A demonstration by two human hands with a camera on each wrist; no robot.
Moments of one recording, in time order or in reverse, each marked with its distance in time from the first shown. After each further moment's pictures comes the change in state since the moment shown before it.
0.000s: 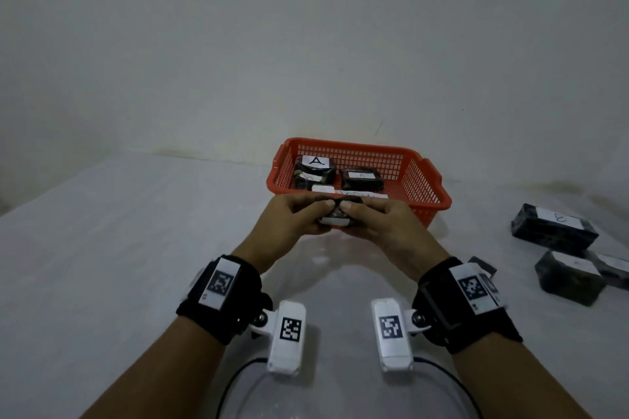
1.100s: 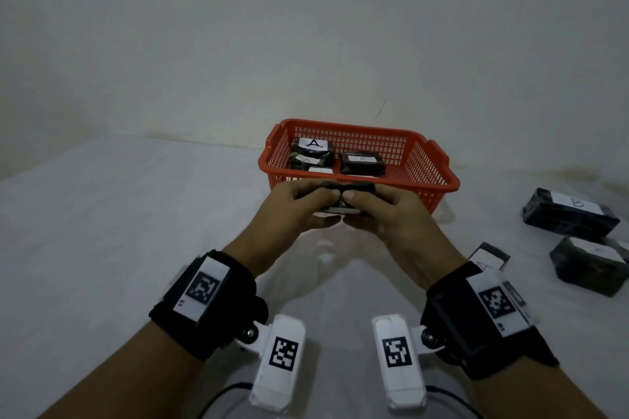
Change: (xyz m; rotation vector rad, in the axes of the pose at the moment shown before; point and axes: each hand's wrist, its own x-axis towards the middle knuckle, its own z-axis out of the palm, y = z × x) left_hand -0.011 -0.010 0.018 -0.075 -0.066 0.000; right_hand -0.014 0.016 0.000 -0.021 0.074 -0.067
